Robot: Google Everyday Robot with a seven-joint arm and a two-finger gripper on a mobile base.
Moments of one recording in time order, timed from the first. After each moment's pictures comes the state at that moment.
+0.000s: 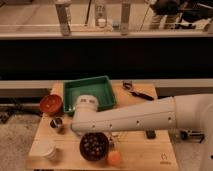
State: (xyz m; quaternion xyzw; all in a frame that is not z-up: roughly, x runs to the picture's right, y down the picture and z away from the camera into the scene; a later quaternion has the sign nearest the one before) arm -0.115 0.161 0.728 -0.14 -0.14 -0.21 0.96
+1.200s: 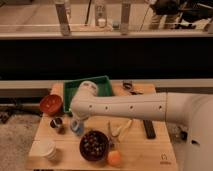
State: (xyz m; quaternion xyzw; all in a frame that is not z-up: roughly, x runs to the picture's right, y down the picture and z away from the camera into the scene) arm -0.141 0.135 0.748 -0.20 -0.19 -0.20 0.94
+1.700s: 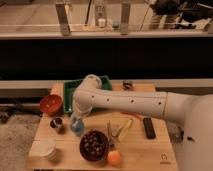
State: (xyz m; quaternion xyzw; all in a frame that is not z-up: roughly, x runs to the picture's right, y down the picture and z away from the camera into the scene) arm -0.143 0.121 0.754 -0.23 -0.22 -0.18 0.93
